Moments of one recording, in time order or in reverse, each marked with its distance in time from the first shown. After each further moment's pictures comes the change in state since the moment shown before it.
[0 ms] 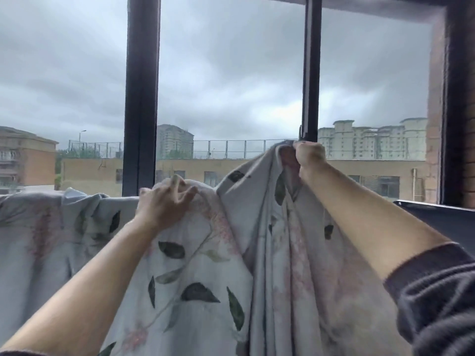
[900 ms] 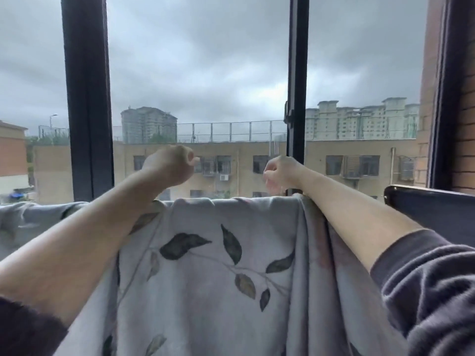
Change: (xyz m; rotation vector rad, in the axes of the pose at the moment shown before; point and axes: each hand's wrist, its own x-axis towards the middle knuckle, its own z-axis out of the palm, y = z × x) left_hand 0.105 0.070 0.052 -0.066 -0.317 0.077; right_hand 0.076 0.095 -0.015 -0.979 -0.591 -0.296
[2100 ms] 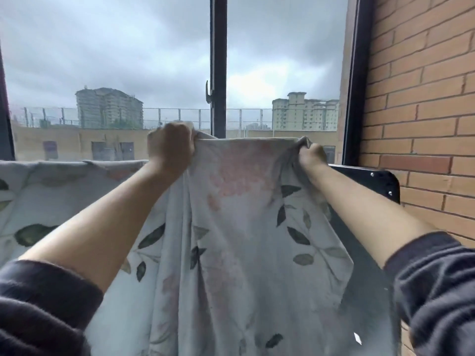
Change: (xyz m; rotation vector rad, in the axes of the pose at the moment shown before) left_hand -0.030 0.245 0.068 0.069 0.543 0.093; right_hand -0.137 0.207 -0.132 0.429 0.618 0.427
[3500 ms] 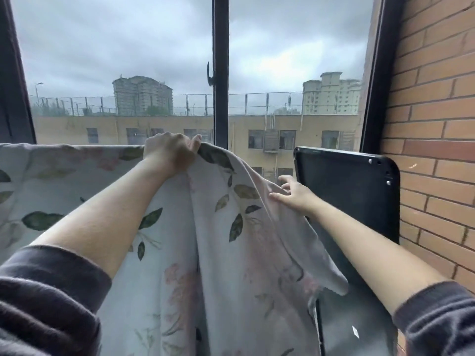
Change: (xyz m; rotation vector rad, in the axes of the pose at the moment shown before) left_hand -0.019 0.028 0.039 0.247 -0.387 -0.041; right_hand -0.014 0.121 -0.009 -0.333 -0.691 -0.160
